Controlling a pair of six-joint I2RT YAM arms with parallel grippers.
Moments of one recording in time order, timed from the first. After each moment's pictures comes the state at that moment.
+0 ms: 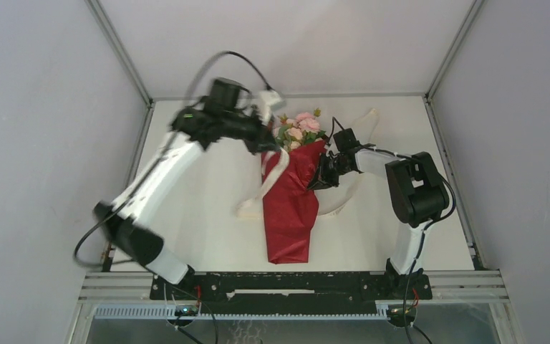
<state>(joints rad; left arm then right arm) -0.50 1.49 1.79 -0.92 0.62 0.25 0.33 1.89 1.12 -0.38 -0.64 0.59</state>
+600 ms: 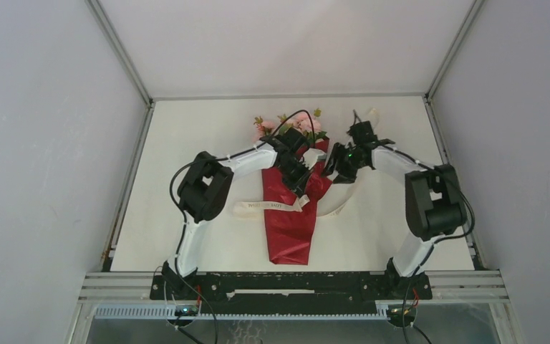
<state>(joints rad) -0.71 2.18 1.66 -0.70 0.52 0.13 0.26 1.77 1.11 -0.48 -0.43 0.59</state>
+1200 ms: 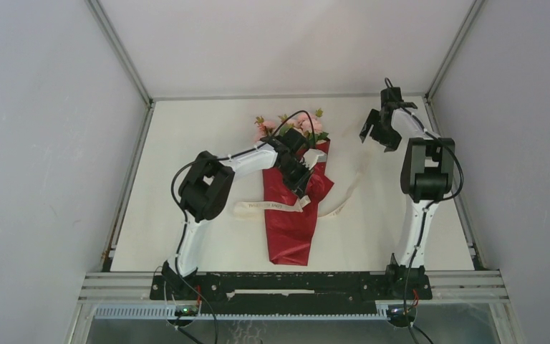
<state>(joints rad) -0.71 2.19 1.66 -0.69 0.54 0.13 -0.03 2.10 1.67 -0.74 0.07 0.44</state>
